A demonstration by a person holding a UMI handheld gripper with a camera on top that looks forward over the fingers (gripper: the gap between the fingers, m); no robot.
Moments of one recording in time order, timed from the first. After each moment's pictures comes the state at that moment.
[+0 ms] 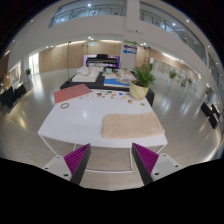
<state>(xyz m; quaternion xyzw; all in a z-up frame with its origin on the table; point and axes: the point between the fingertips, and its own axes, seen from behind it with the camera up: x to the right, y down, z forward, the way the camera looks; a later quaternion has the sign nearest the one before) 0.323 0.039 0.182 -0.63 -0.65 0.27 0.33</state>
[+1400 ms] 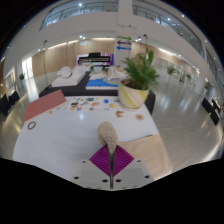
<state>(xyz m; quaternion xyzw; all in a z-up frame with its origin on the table) 0.048 0.159 0.104 -0.65 -0.63 0.27 0.33</state>
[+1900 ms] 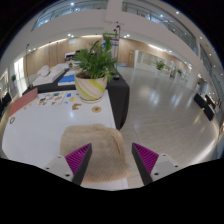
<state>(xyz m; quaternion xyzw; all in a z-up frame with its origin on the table) 0.066 0.369 0.071 -0.68 -0.61 0.23 0.34</state>
